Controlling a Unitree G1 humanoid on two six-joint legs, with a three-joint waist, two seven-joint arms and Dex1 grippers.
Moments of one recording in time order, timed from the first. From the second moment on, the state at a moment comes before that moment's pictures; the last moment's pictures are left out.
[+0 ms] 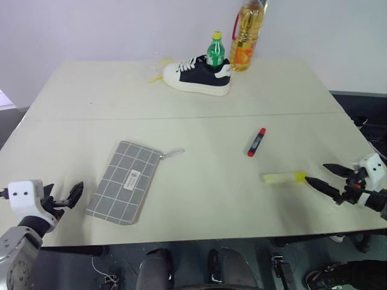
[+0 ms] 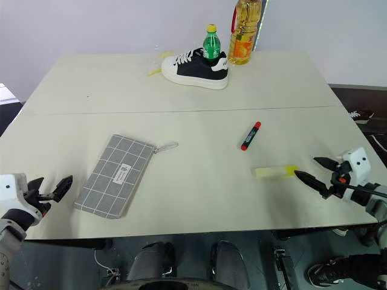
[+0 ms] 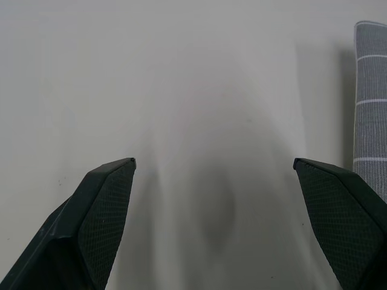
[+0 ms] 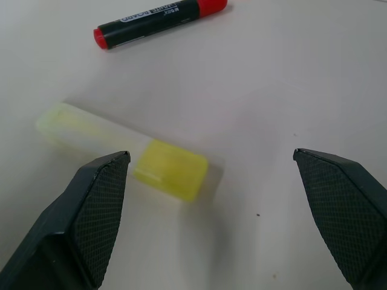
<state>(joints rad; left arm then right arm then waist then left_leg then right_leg) 0.31 0.47 0.62 -0.34 -0.51 0.53 -0.38 0.00 -0.84 -0.44 0.27 0.41 0.25 1.07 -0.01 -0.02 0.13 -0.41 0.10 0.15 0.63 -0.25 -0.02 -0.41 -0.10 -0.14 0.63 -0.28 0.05</state>
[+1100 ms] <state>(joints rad) 0.73 0.39 0.52 -0.60 -0.36 0.17 -0.55 -0.52 -0.19 0.33 -0.10 0.34 0.60 0.72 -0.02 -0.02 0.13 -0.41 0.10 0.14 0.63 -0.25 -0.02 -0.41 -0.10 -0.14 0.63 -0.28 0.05</state>
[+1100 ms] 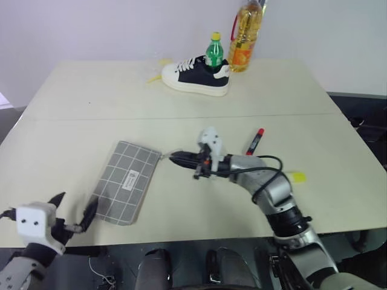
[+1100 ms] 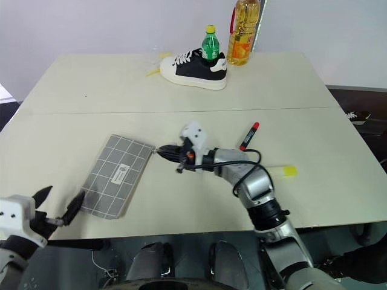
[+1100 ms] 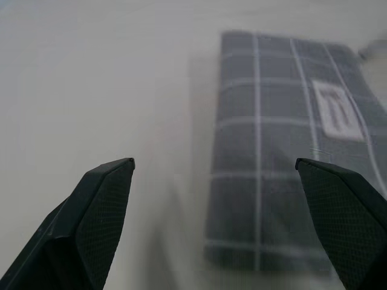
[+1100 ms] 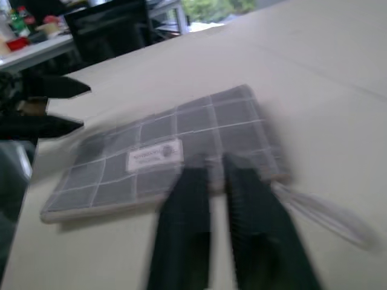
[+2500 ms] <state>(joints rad) 0.78 0.60 0.37 -0.62 0.04 -0.03 -0.68 -0.67 0.05 0.56 0.25 0.05 0.67 0.64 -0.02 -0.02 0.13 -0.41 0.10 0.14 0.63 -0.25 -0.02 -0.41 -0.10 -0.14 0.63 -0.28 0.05</state>
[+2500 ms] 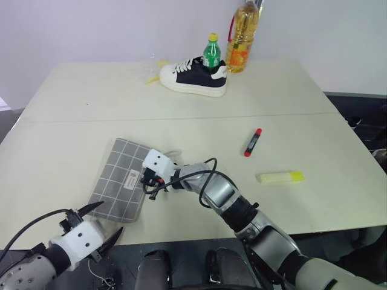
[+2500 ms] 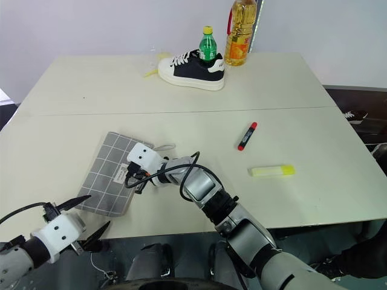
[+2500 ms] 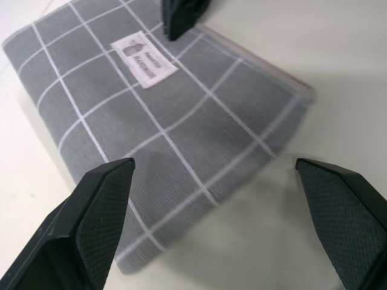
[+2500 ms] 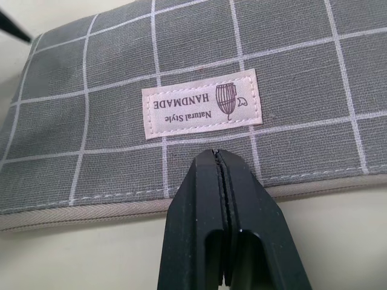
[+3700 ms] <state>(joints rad) 0.49 0.61 0.17 -0.32 0.50 -0.31 -0.29 -0.67 0.06 0.54 0.28 0.03 0.66 0.66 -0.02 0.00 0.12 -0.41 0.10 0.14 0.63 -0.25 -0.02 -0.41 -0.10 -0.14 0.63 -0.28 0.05</state>
